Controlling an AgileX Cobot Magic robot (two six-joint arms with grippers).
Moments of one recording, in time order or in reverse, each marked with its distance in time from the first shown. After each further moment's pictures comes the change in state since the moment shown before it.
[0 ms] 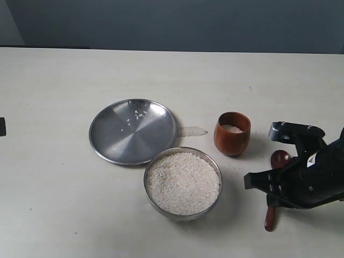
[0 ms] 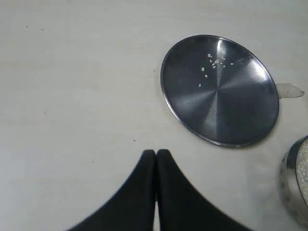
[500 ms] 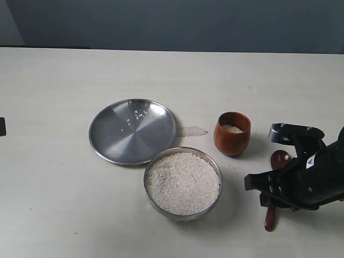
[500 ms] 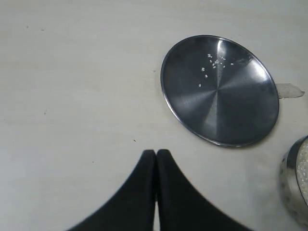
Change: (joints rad) left arm 0.000 0.000 0.000 0.000 0.000 0.000; right arm 0.000 0.014 0.006 -0.016 -0.022 0.006
